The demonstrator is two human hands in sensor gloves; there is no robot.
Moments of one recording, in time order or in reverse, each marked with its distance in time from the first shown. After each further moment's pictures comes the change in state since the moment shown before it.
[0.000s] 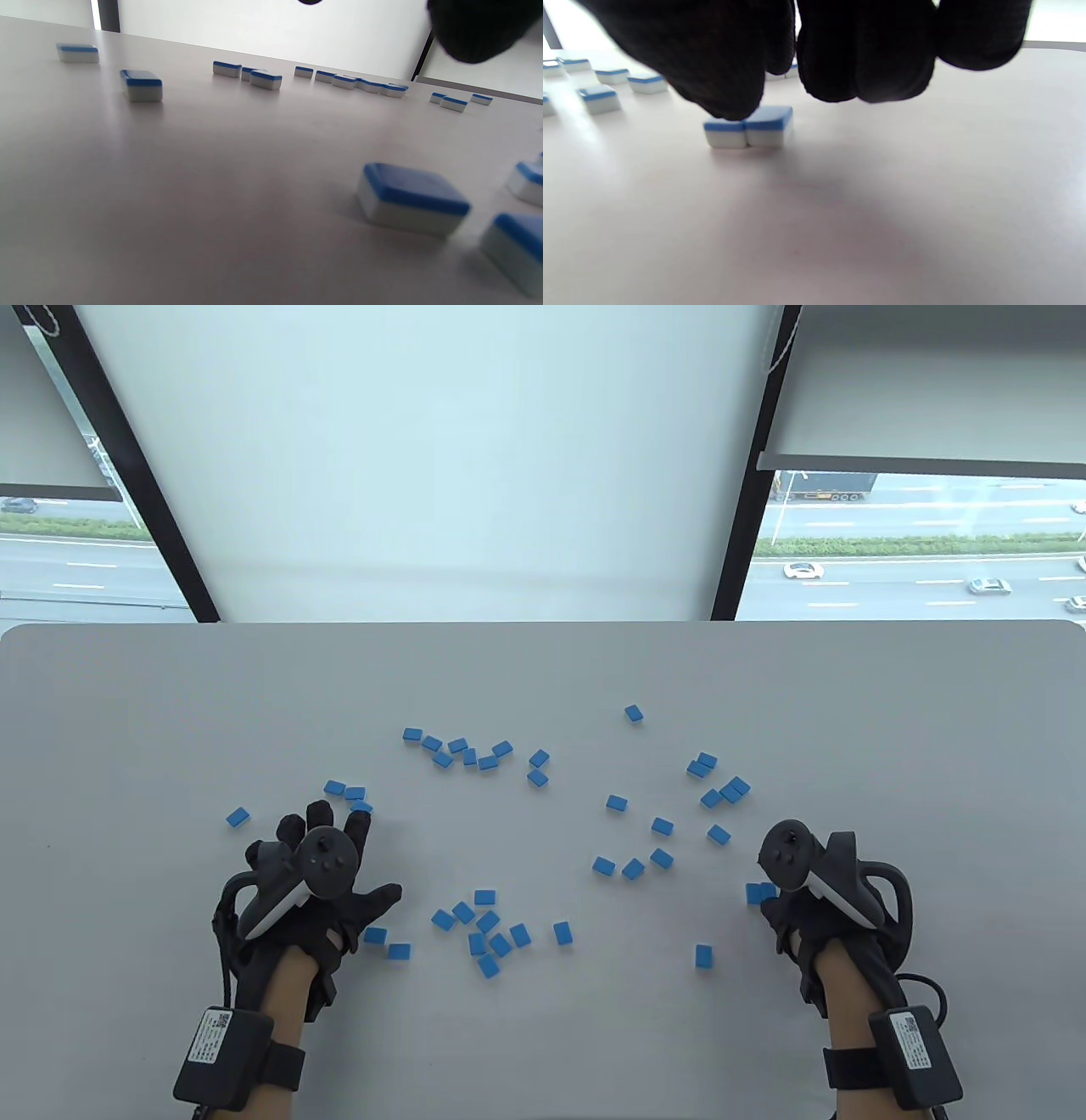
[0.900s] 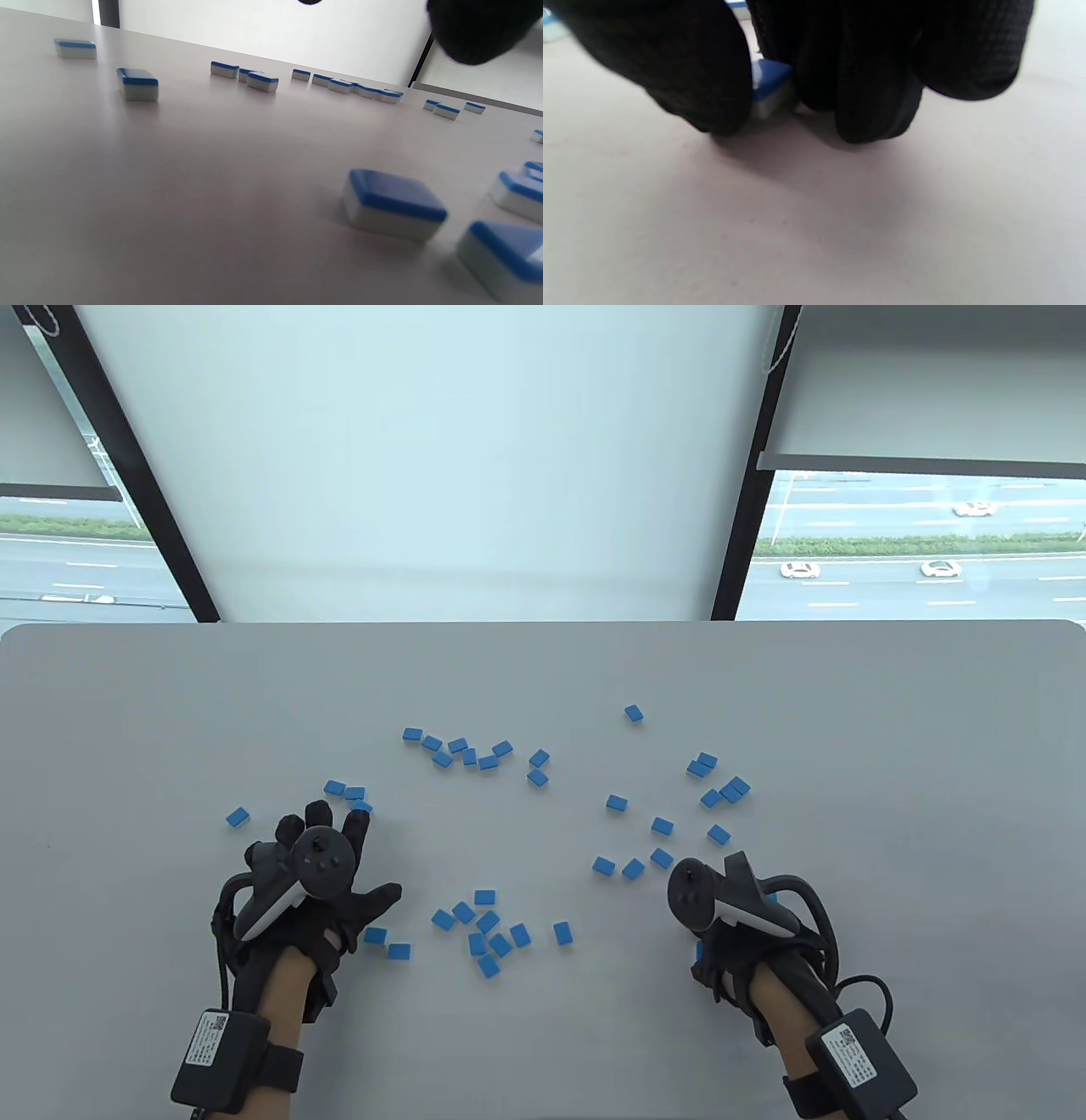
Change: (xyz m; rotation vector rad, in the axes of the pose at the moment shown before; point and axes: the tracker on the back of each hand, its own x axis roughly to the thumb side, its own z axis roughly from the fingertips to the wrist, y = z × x) left_hand -0.002 0.000 0.000 -0.002 -0.005 0.032; right_hand 0.081 0.029 0.019 0.262 -0.244 0.156
